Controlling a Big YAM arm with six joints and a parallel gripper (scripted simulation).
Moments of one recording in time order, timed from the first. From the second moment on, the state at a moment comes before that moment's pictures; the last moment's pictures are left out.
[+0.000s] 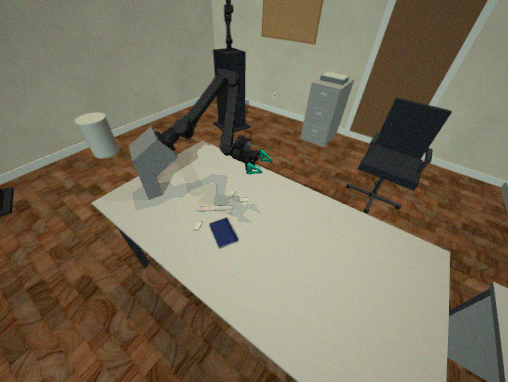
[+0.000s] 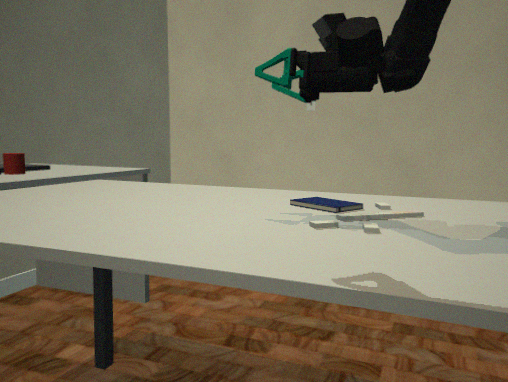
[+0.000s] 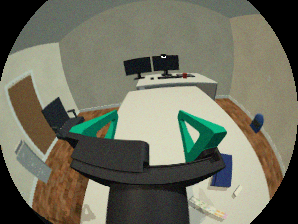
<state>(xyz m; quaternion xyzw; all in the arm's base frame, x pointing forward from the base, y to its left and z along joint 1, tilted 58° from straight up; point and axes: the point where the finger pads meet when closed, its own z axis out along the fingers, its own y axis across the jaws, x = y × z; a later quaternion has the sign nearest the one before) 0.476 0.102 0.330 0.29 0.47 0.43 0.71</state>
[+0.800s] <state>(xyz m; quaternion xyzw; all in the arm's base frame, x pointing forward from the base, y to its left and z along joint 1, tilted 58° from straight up) 0.504 0.089 0.352 0.25 0.53 0.34 0.73</state>
